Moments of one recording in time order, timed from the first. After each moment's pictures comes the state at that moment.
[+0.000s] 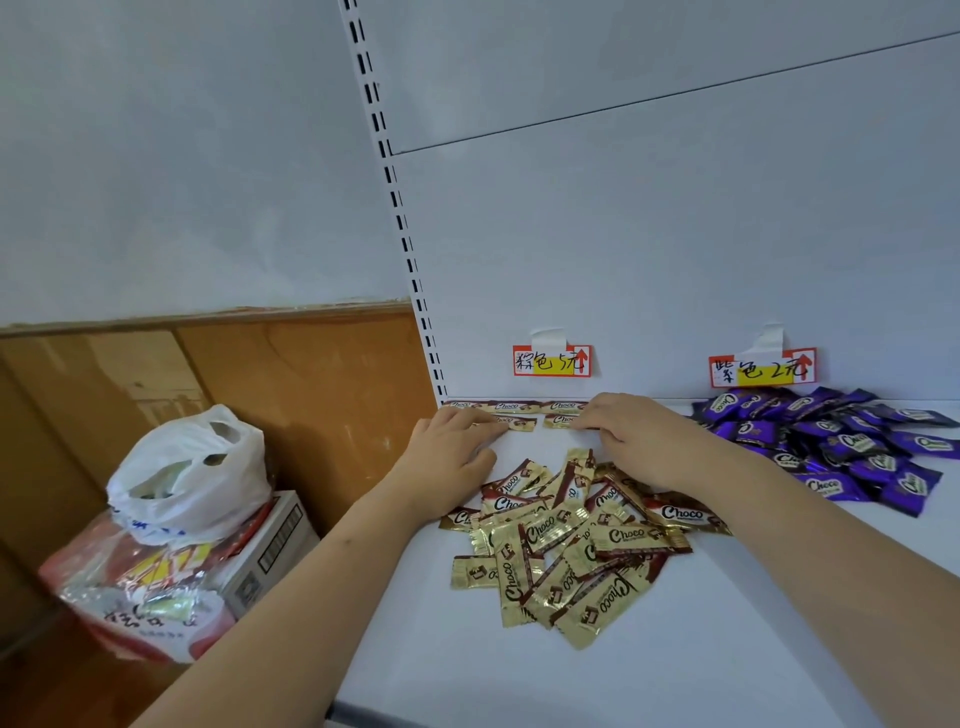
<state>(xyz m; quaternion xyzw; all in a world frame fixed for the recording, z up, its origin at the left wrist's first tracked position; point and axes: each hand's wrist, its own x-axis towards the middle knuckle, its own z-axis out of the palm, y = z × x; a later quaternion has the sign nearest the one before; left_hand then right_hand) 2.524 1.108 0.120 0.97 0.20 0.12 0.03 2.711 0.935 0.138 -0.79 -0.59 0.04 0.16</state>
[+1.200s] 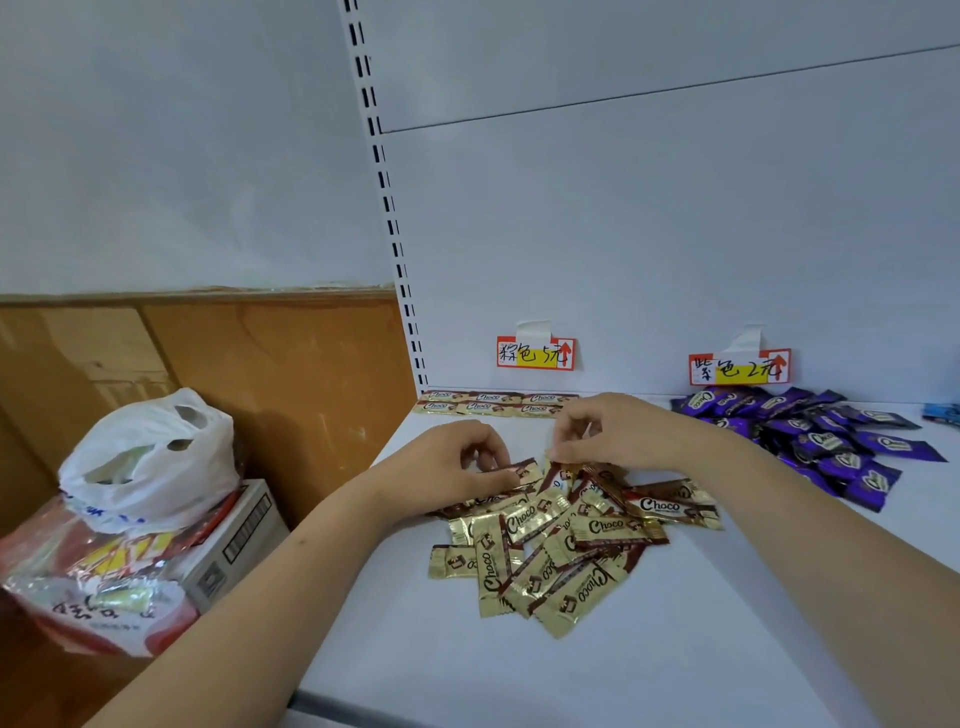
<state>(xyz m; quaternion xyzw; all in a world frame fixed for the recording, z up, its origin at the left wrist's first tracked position) 2.516 1.073 0.138 0.94 0.16 0.10 0.27 2.707 0.927 0.150 -0.75 -0.58 0.19 0.26</state>
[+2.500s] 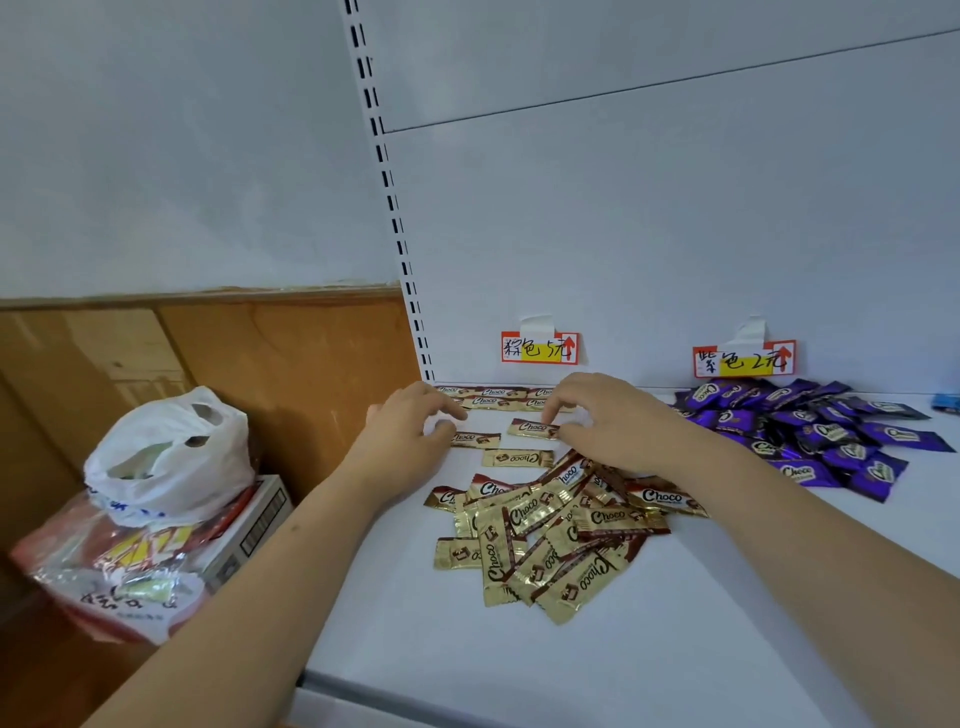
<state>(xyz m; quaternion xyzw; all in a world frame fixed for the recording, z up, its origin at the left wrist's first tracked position) 2.503 1.094 0.140 0.92 0.30 0.21 0.14 2.695 0.932 0.150 -0.76 -0.60 0.04 0.22</state>
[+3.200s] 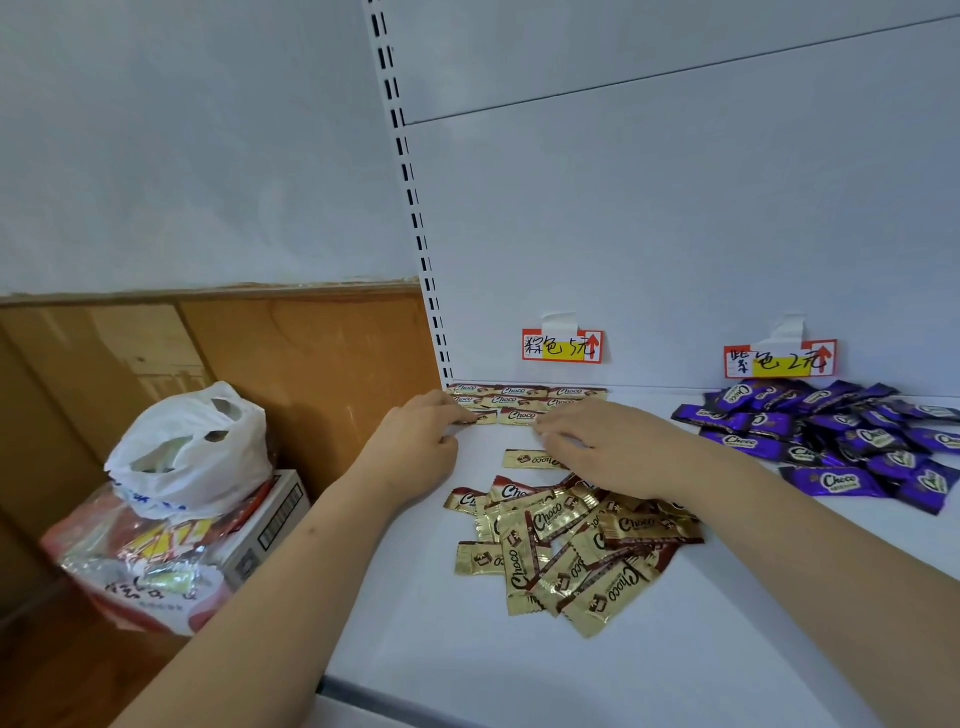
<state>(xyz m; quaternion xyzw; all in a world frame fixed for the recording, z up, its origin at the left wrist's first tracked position) 2.499 1.105 0.137 0.95 0.29 0.13 0.07 2.675 0.944 0.139 -0.74 -0.66 0.05 0.15</state>
